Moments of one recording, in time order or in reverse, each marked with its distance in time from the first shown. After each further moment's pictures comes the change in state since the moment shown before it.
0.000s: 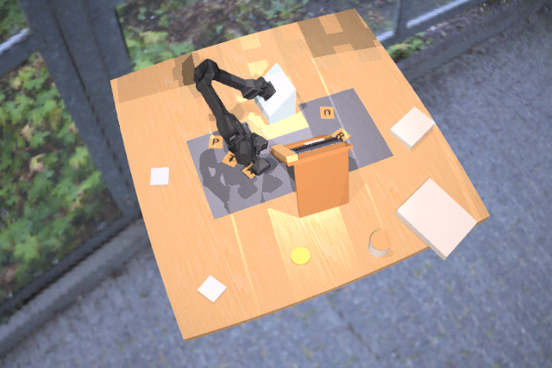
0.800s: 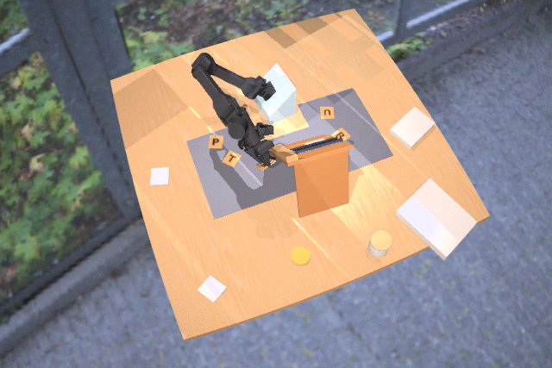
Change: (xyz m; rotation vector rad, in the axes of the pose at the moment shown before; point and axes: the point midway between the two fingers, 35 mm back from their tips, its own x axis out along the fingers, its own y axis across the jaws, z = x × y) arm -0.113 -0.087 0.003 0.063 -0.010 -0.553
